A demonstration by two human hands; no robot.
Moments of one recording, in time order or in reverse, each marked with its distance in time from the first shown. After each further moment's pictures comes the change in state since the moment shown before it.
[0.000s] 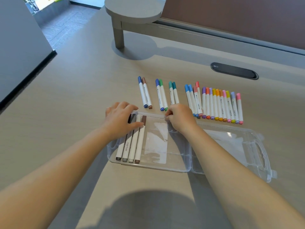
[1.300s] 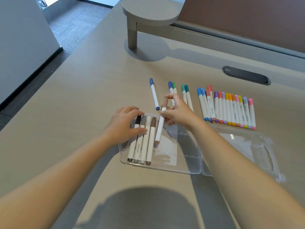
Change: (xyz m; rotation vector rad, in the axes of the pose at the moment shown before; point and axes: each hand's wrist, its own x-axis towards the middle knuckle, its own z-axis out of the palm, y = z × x) left_hand -0.017 -0.032 -0.006 -0.253 -0.002 0.042; right_hand 0.004 -0.048 -0.007 0.609 -0.258 0.061
